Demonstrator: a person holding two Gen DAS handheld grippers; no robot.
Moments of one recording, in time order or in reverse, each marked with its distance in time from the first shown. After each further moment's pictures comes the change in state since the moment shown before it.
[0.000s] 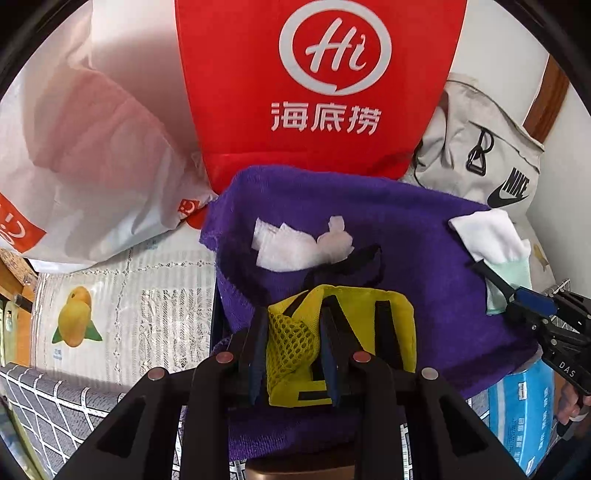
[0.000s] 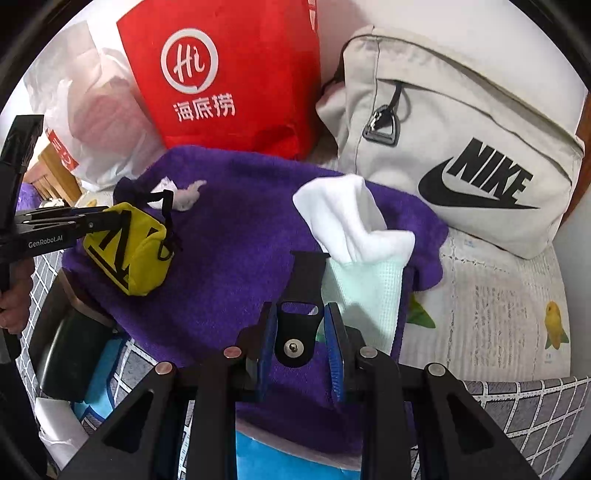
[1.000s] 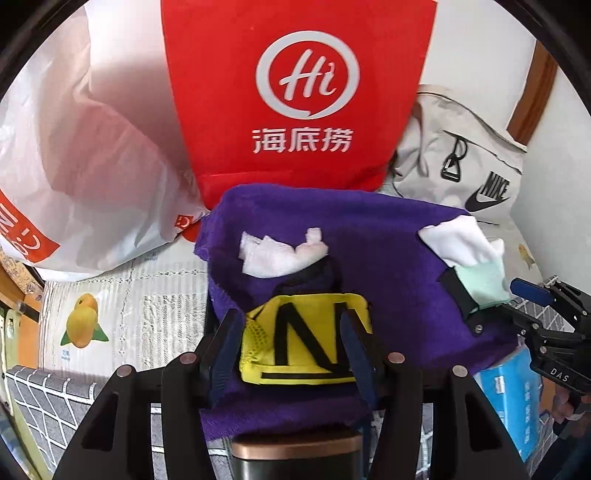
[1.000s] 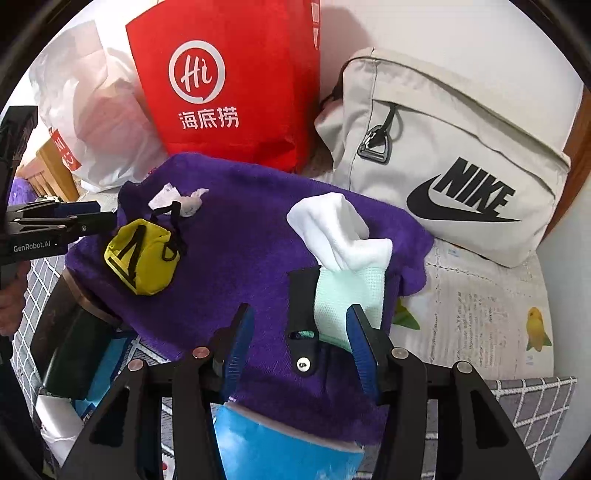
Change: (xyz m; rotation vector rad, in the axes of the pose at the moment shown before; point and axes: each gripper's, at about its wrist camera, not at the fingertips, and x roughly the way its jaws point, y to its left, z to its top) left arm -0.030 -0.013 0.000 0.026 -0.040 -0.024; right arm -0.025 0.004 0.004 -0.016 -0.029 -0.046
